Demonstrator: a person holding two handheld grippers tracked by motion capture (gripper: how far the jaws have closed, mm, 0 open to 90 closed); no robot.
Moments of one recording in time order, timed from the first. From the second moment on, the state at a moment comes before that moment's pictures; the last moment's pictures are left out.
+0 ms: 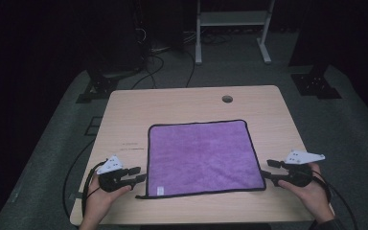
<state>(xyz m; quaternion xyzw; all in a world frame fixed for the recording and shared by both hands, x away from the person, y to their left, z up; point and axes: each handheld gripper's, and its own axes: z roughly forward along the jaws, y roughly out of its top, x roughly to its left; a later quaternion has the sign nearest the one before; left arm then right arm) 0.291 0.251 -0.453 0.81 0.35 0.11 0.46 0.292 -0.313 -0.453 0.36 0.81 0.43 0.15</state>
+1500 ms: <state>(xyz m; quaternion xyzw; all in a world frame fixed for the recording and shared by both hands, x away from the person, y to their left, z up) 0.377 0.214 -0.477 0.80 0.44 0.19 0.37 0.358 -0.345 -0.486 0.50 0.77 0.35 0.21</state>
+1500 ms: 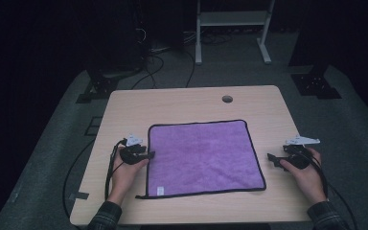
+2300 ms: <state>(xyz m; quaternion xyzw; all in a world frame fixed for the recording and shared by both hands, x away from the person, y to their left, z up) 0.374 0.223 -0.471 0.76 0.48 0.14 0.41 0.358 -0.345 -0.486 0.49 0.77 0.35 0.21</state>
